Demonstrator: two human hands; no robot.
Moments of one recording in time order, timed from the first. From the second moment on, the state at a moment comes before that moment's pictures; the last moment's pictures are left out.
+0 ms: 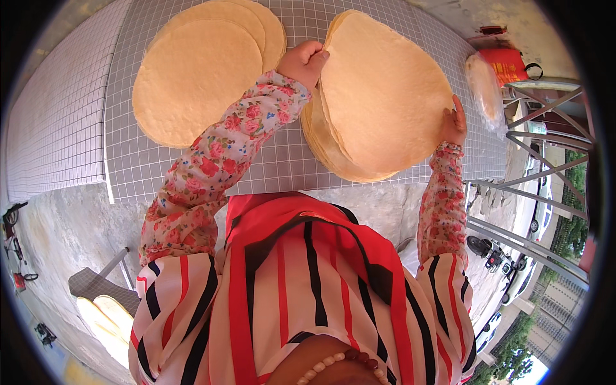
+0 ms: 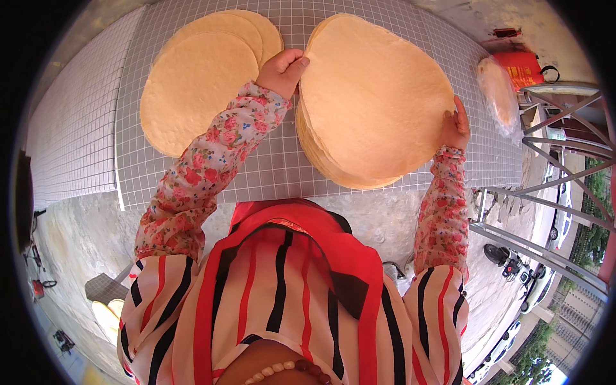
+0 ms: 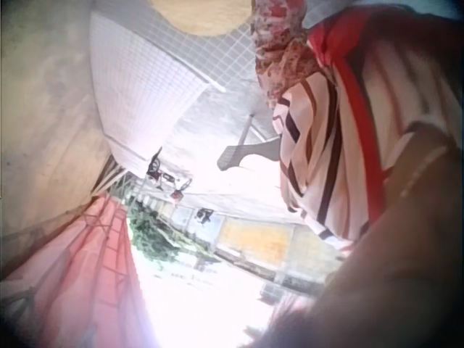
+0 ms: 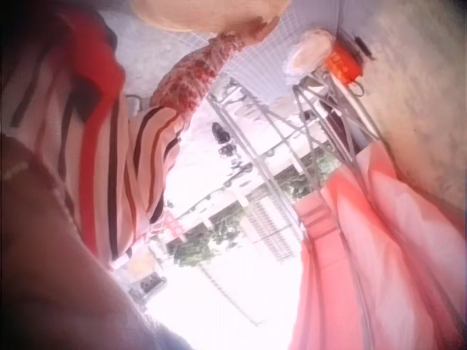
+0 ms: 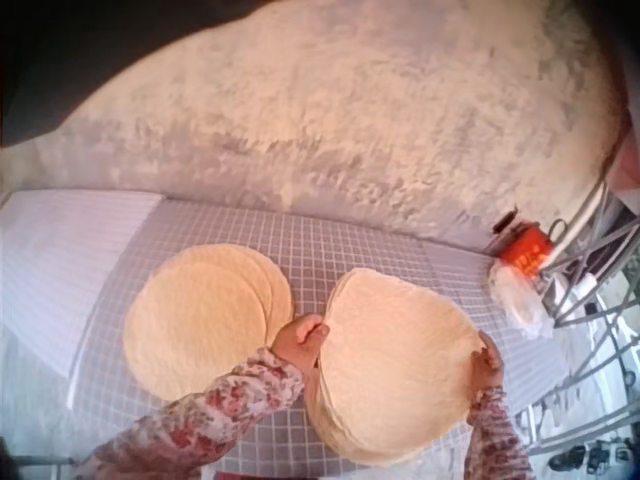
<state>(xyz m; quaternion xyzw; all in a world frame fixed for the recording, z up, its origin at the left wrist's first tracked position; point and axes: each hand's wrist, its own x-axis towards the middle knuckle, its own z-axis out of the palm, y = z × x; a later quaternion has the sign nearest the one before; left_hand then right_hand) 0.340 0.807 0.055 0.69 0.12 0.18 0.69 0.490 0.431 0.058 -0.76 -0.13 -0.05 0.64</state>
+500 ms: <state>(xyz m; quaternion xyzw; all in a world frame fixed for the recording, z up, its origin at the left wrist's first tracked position) 0.326 0.765 -0.104 0.78 0.24 0.03 0.57 0.507 0.376 -0.068 -0.80 -0.03 0.02 0.61</state>
